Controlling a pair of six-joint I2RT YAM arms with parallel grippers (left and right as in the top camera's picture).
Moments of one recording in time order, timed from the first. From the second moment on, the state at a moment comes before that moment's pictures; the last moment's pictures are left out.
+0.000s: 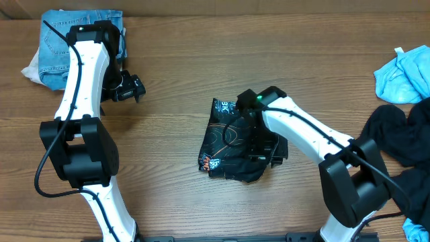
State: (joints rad) left arm 0.07 2.13 1.96 -1.53 -0.09 -0.46; right arm 0.55 1.87 1.31 -1.35 -0.08 0.65
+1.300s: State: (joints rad) left arm 0.07 2.13 1.96 -1.51 -0.09 -0.46; right arm 0.60 1.86 1.35 -1.21 -0.02 0.47
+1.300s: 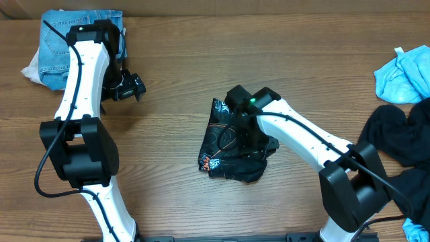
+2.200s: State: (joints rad) left arm 0.07 2.13 1.96 -1.51 -0.09 -0.46; right arm 0.50 1.86 1.36 -1.29 0.06 0.59
